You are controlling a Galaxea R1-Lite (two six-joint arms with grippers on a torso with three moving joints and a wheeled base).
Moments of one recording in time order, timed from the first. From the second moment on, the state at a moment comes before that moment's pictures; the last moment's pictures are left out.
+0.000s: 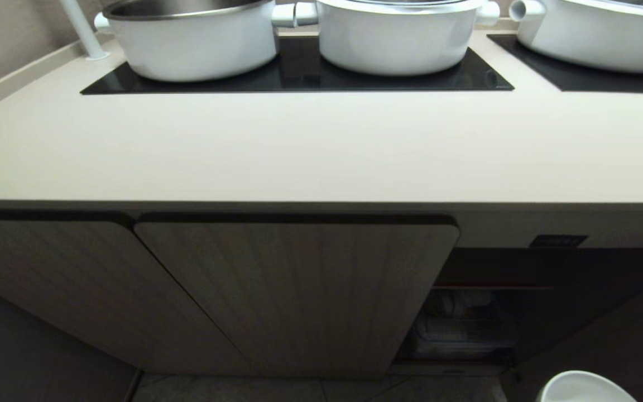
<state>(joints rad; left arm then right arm) 0.00 0.00 0.00 0.00 0.00 -0.02 0.28 1.00 -0.55 0.51 0.09 0.35</state>
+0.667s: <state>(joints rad) 0.00 0.00 0.00 0.00 0.00 -0.02 0.27 1.01 -0.55 0.51 0.09 0.35</state>
